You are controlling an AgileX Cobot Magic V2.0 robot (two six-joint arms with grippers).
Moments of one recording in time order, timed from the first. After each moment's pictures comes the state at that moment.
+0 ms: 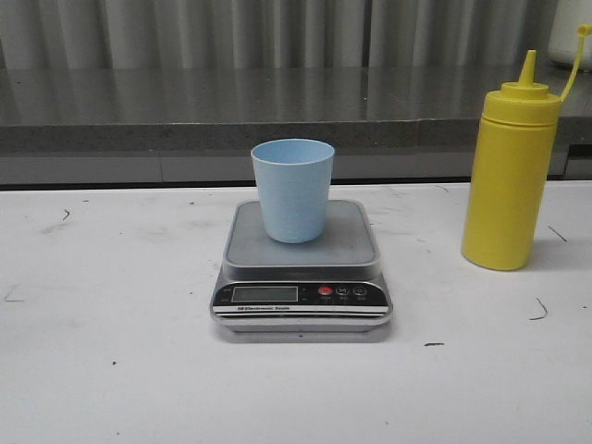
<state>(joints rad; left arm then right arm) -0.07 -0.01 0.00 0.00 -0.01 -0.05 0.38 0.36 -0.72 -0.09 1.05 0.12</state>
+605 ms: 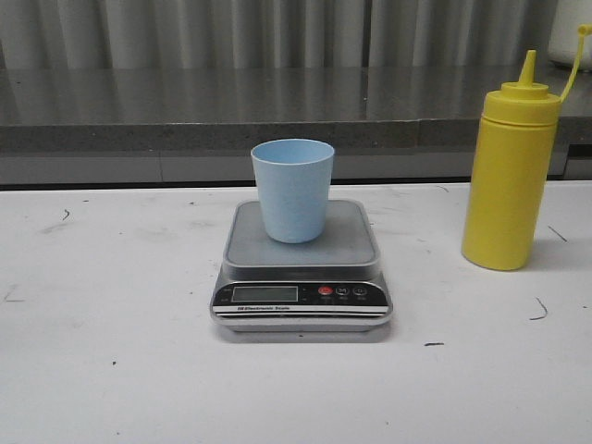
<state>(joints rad) -0.07 -0.01 0.00 0.00 -0.01 -0.05 0.08 0.04 -0.18 0.01 0.41 -0.03</state>
